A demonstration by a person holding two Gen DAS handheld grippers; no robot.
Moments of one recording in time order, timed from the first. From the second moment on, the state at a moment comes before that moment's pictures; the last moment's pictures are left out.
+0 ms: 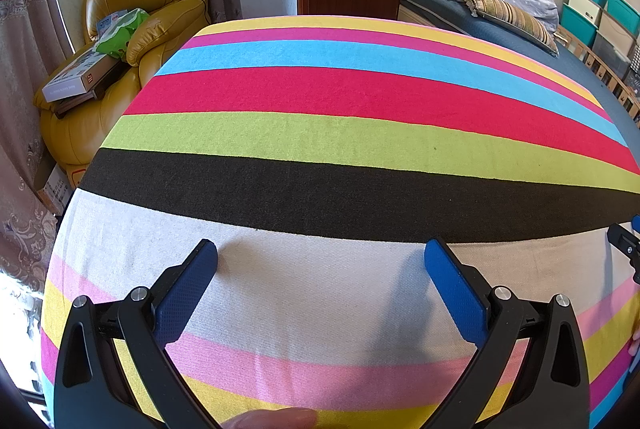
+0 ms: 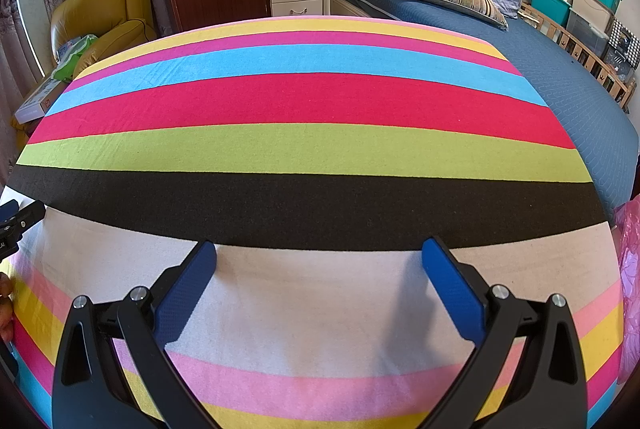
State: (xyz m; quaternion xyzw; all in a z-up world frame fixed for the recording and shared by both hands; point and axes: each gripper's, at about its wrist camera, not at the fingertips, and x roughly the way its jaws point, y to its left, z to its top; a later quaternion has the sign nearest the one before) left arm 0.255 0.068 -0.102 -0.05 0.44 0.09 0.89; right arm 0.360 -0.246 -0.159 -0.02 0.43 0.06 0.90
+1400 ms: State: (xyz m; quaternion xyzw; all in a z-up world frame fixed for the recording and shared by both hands) left arm 0.193 -0.013 -0.057 0.02 0.34 0.09 0.94; right arm 0.267 -0.265 -0.117 -0.01 0.31 0.06 0.95
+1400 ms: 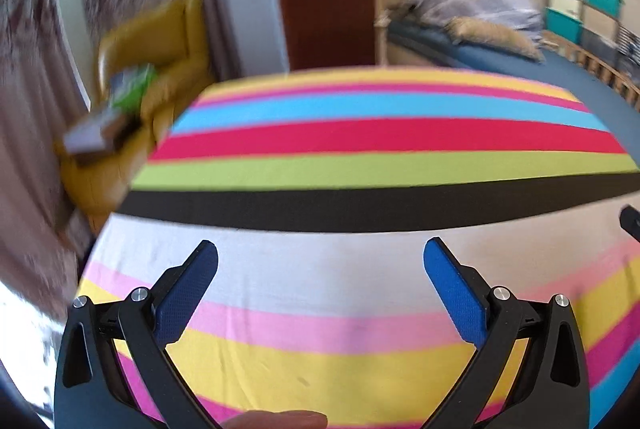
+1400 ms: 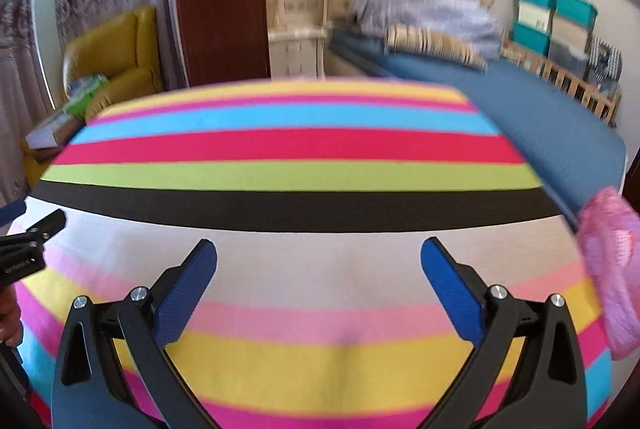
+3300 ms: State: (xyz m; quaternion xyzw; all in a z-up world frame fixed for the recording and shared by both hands) left arm 0.109 -0.120 -0.029 0.04 0.29 -0.01 0.96; right arm 0.123 -0.307 -0.089 -0.01 0.26 0.04 0.96
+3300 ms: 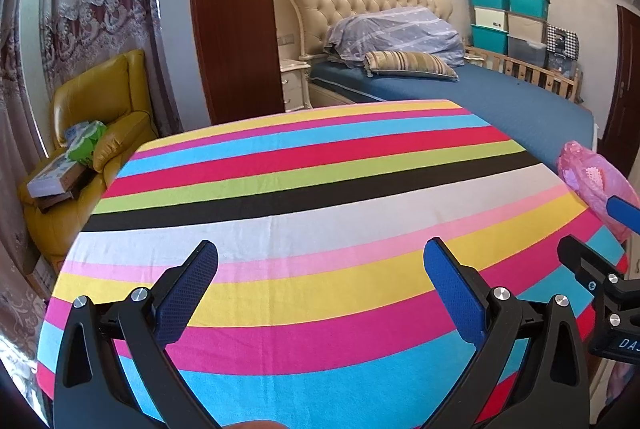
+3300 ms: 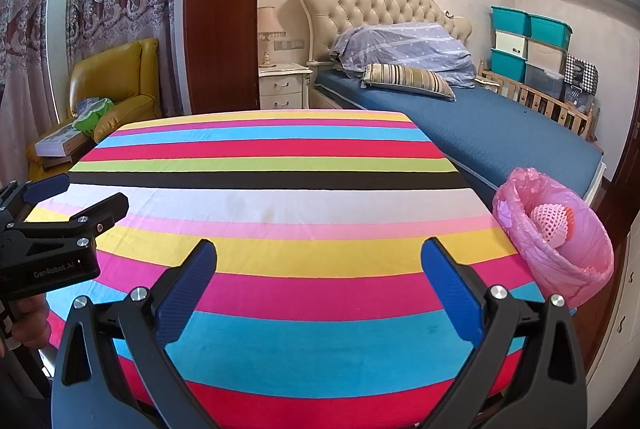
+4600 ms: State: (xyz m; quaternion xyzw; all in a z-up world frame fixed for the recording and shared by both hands) left arm 0.102 -0.118 -0.030 0.03 0.29 0.00 0.96; right arm 0.121 -0.316 -0.092 -0.02 0.25 0.04 0.97
